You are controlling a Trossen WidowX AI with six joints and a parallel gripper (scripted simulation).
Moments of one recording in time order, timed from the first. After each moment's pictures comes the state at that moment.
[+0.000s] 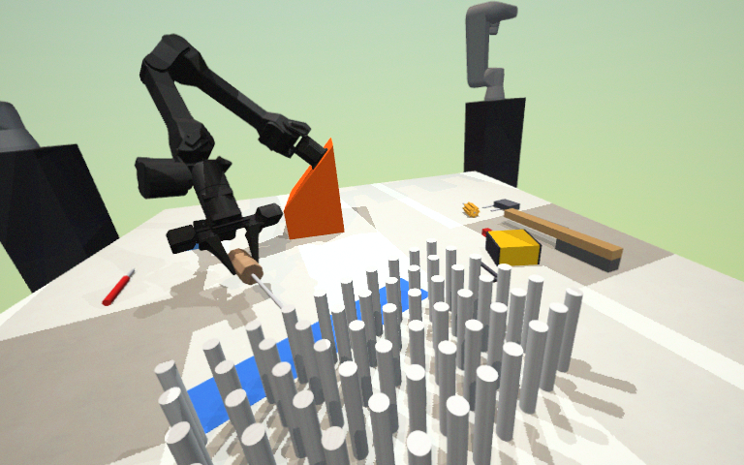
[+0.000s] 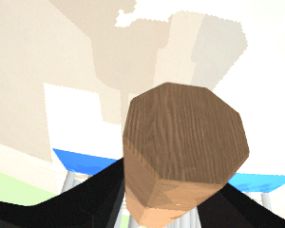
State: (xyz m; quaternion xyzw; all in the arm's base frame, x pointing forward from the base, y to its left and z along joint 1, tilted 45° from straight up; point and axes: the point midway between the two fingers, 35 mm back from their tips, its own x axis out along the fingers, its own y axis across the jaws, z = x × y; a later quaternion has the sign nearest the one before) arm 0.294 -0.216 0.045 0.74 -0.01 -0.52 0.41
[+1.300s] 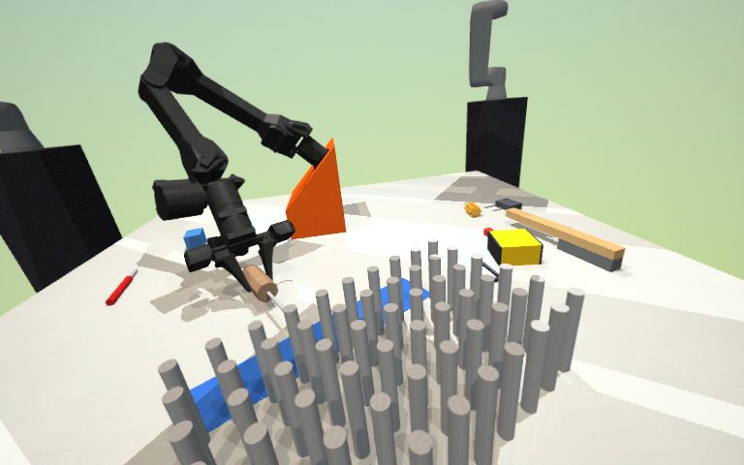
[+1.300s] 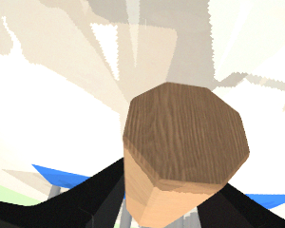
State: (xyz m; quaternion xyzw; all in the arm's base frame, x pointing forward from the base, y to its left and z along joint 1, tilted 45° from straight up) arm 0.298 -0.231 0.011 0.74 -0.01 -0.53 0.42
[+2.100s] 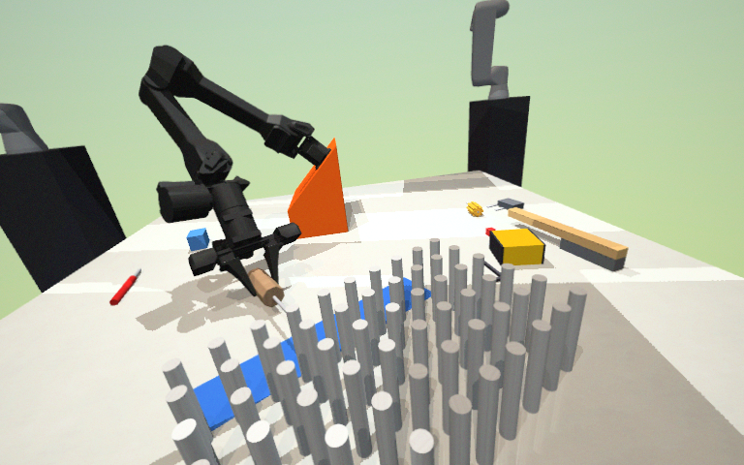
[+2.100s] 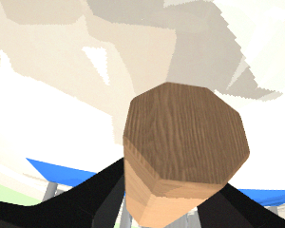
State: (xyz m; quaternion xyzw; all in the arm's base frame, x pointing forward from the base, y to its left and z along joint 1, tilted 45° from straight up) arm 0.316 -0.227 0.005 0.74 -0.01 -0.53 0.42
